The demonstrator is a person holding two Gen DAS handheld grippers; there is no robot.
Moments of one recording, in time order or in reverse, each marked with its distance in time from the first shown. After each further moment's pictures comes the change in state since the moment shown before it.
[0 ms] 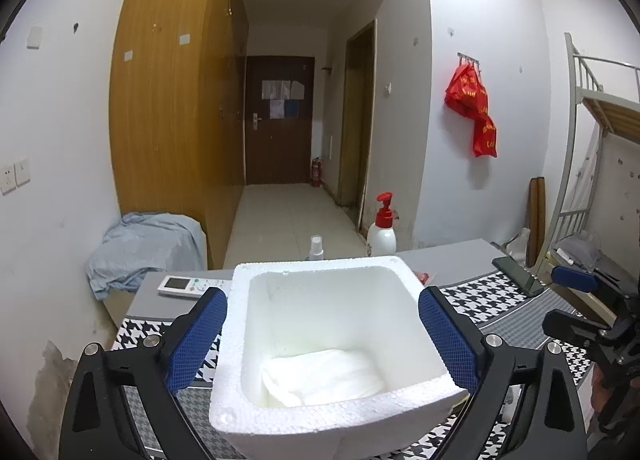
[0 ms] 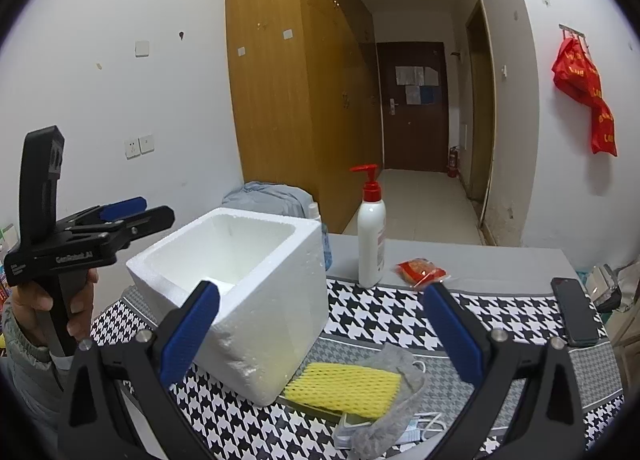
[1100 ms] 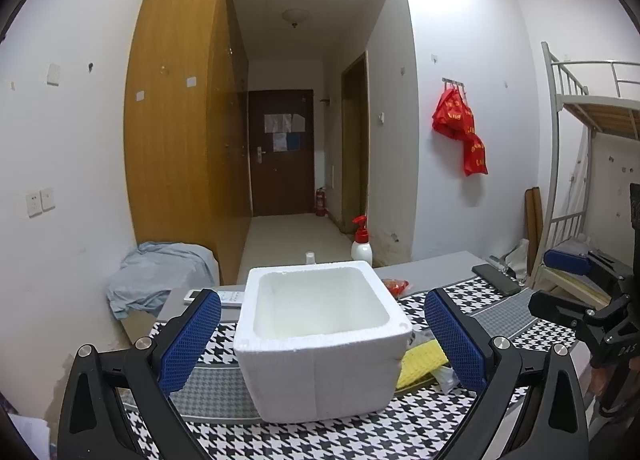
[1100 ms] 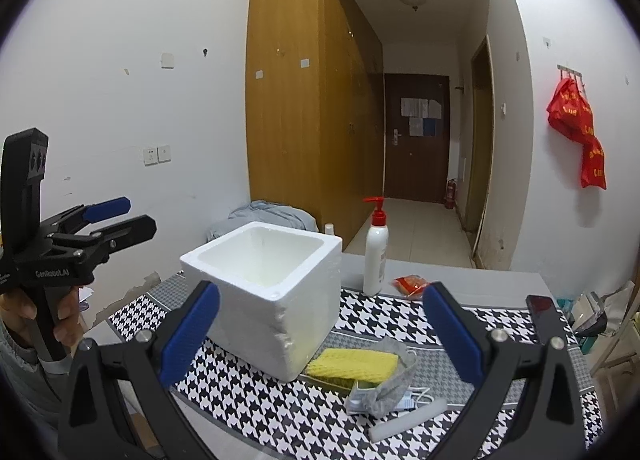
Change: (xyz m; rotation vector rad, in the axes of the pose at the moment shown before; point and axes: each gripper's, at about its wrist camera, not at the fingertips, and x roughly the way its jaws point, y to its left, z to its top) left arm -0.099 -0.030 -0.018 0.045 -0.116 0.032; right arm -0.084 0.038 -0.013 -0.075 -0.099 -0.022
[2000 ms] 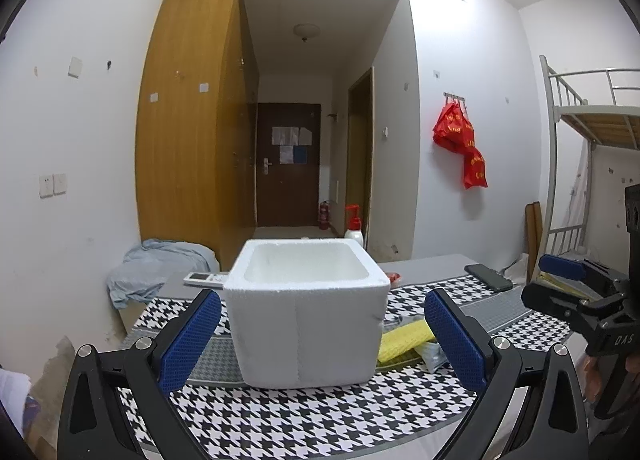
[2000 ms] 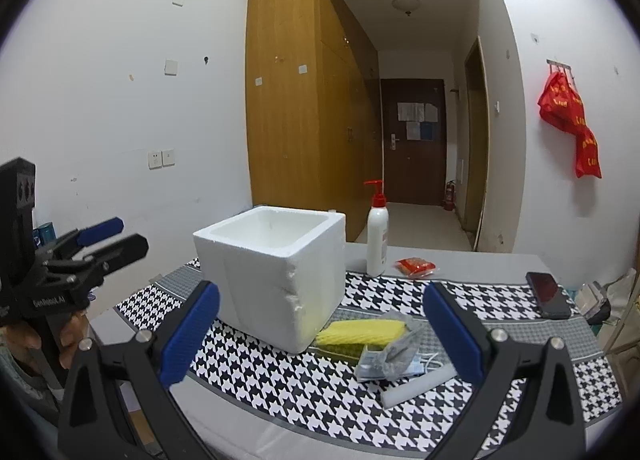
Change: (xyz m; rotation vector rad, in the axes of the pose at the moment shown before) left arm -0.029 -0.019 -0.062 -0.042 -0.070 0.011; right arm -0.021 0.003 -0.050 0.042 -0.042 0.014
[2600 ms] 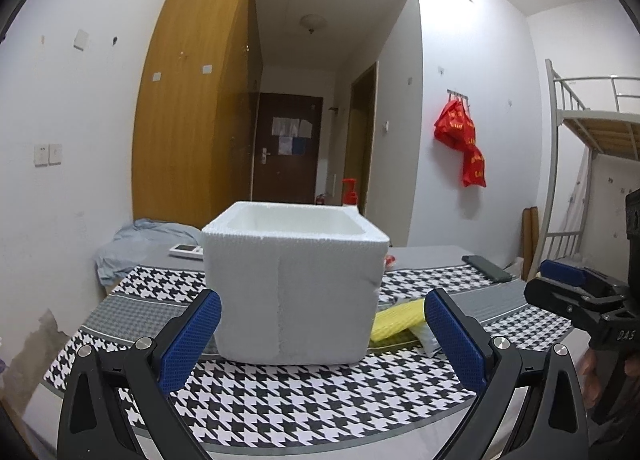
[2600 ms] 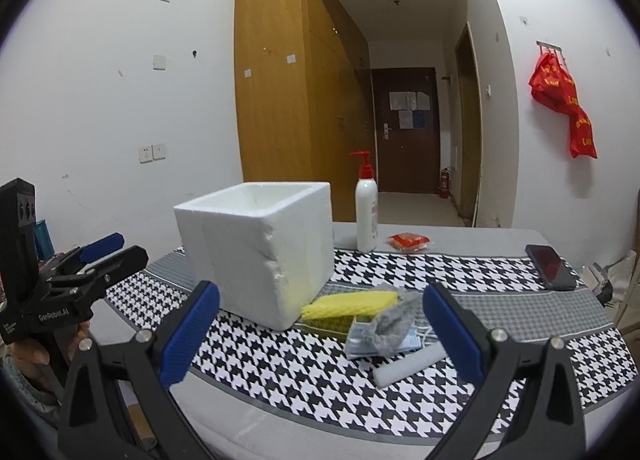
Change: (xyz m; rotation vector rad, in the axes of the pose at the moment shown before) left arm 0.019 -0.002 -0.041 -0.050 0.015 -0.006; right arm 0.016 -0.017 -0.035 0.032 0.040 -0.027
